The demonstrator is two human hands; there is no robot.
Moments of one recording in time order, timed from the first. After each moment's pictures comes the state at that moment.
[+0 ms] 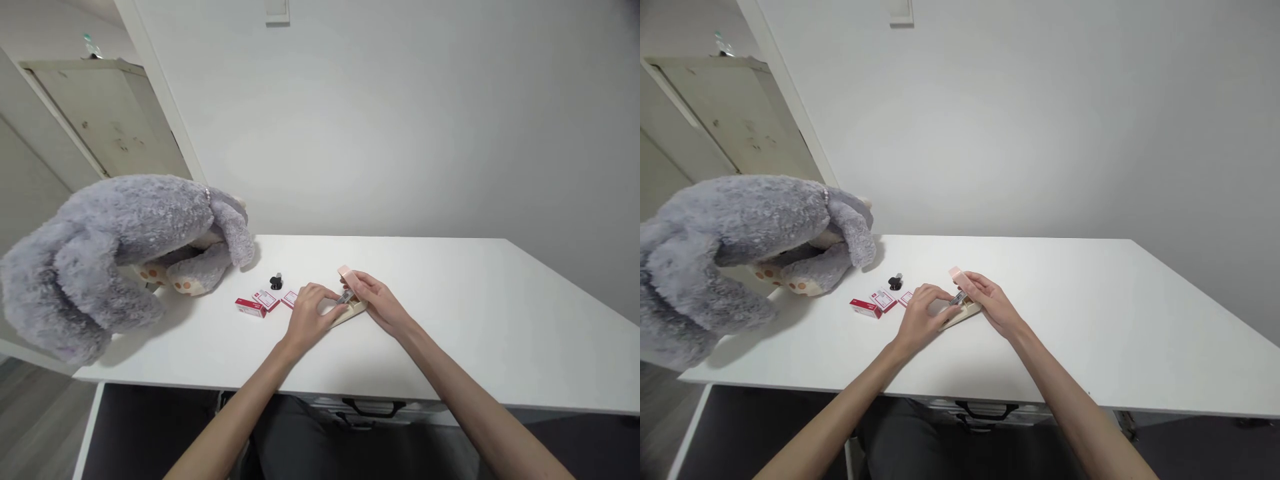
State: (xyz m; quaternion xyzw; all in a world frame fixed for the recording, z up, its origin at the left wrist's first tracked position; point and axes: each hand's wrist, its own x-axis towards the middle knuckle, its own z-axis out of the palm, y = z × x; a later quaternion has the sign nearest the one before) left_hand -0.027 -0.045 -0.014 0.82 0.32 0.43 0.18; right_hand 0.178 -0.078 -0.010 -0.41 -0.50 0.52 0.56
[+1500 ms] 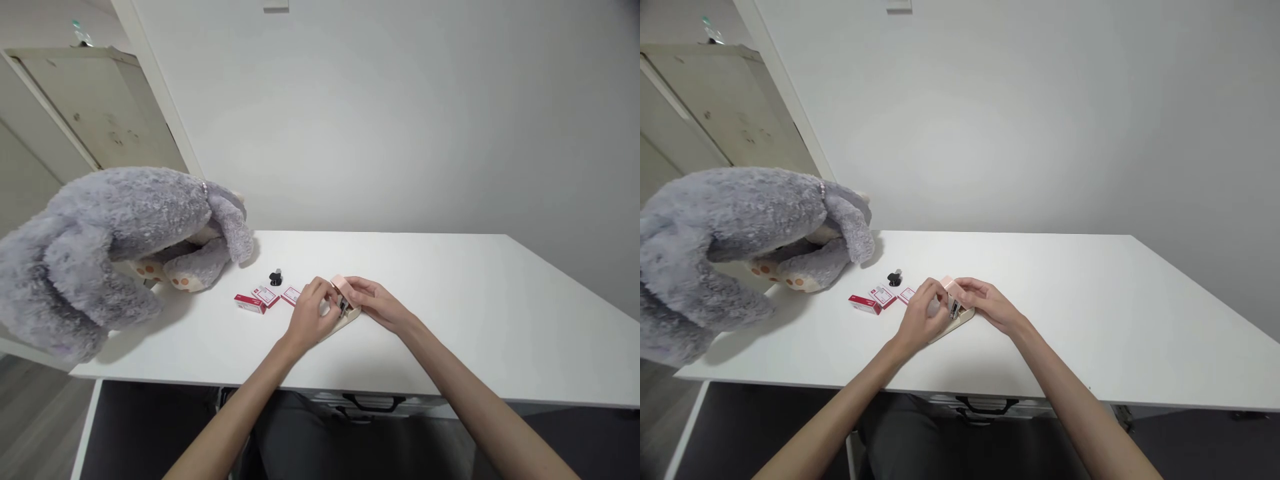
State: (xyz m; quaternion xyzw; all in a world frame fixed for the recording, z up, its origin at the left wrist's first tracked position) left_hand -0.024 -0.052 -0.006 0.81 0.30 0.44 0.23; right_hand 0.182 -0.077 -0.016 -0.34 -0.49 0.63 0.49
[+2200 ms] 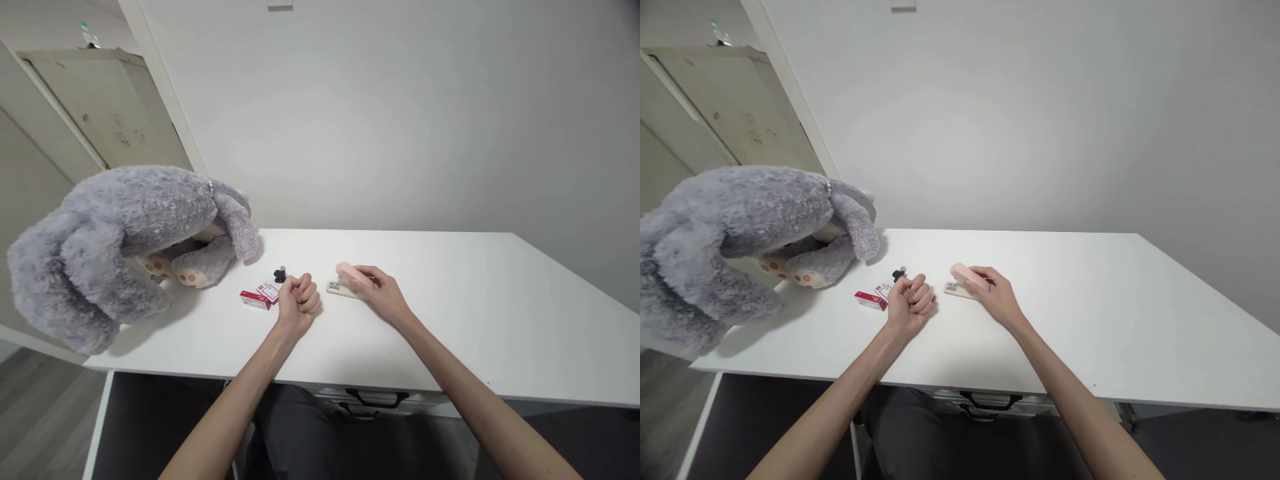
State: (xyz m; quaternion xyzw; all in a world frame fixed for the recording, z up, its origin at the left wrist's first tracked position) left_hand -0.046 -0.031 0.005 0.23 0.18 0.45 0.84; right_hand 0.179 -0.074 -0.022 -0.57 -0.55 0.30 0.54
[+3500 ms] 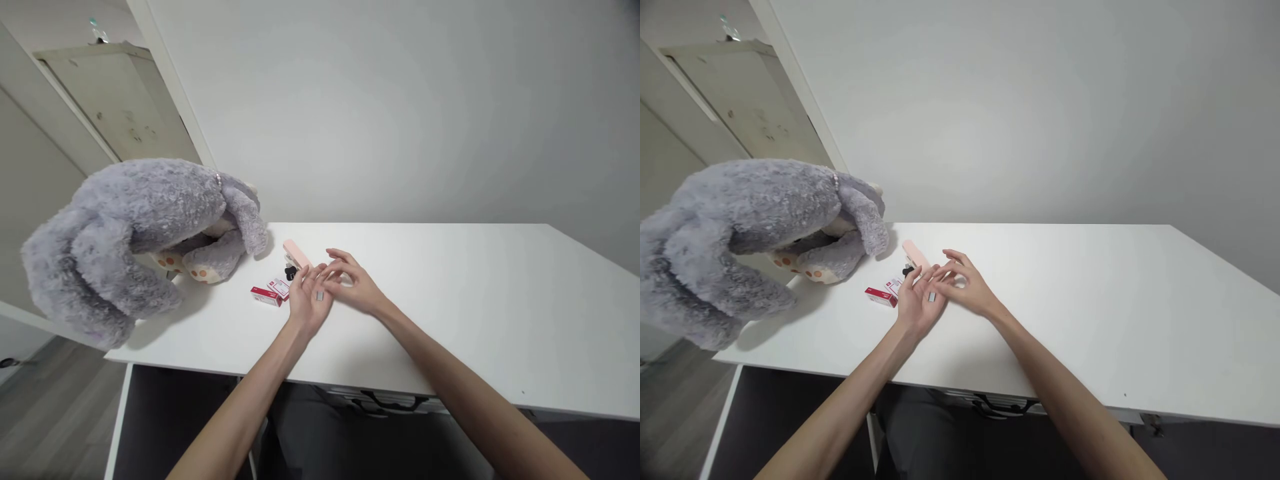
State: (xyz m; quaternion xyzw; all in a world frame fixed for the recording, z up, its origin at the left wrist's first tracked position) left_hand -0.036 -0.033 0.006 0.20 0.27 0.51 0.79; right_hand 0.116 -0.035 -0.021 -0.38 -0.66 0.37 0.54
